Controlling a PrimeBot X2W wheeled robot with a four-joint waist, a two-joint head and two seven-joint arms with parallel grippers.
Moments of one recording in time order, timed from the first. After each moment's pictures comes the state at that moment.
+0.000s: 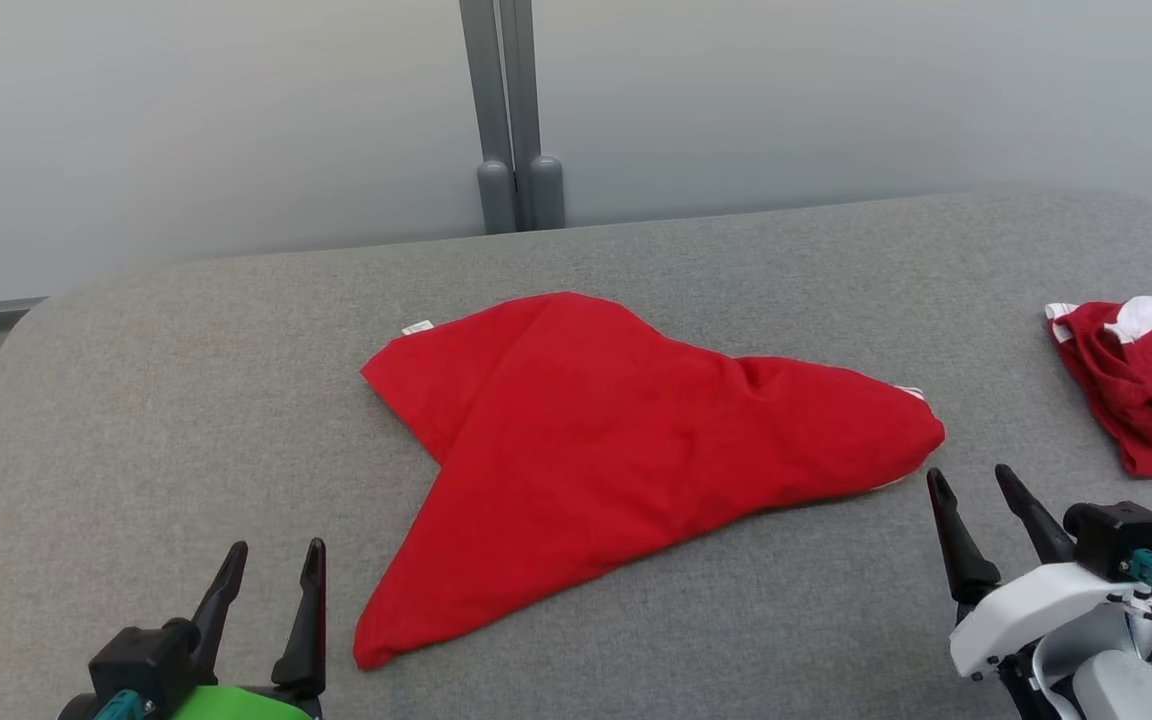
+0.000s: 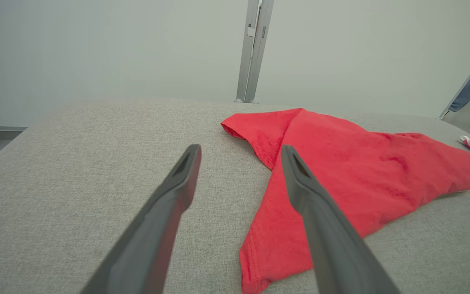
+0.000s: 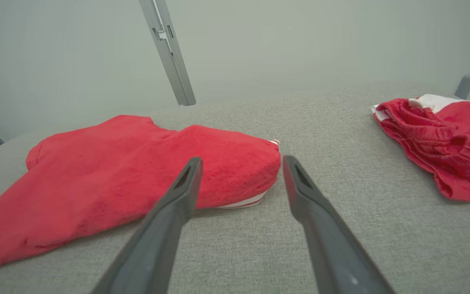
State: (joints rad) left arm 0.05 0.39 -0.39 0.08 -0.62 0.13 -0.24; right arm -0.10 -0.23 0.11 0.38 0.39 0.13 -0.22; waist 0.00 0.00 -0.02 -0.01
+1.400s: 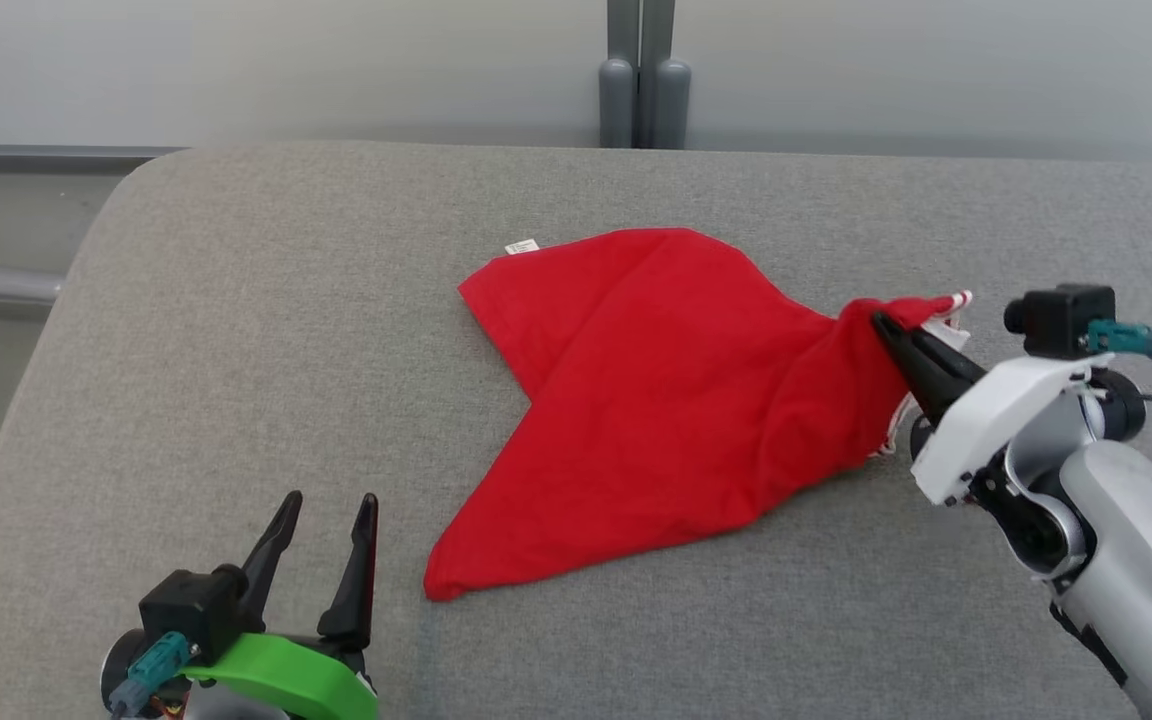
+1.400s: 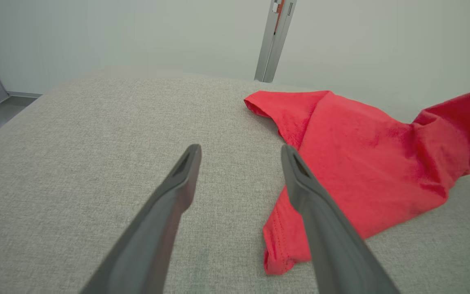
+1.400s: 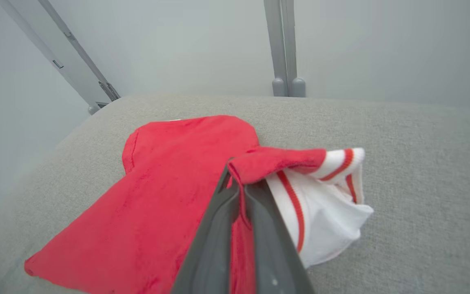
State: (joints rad) left arm -0.06 0.36 -0.45 0.12 -0.62 0.08 -0.22; right arm -0.48 -0.45 0.50 0.38 0.81 0.13 0.00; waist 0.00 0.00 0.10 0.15
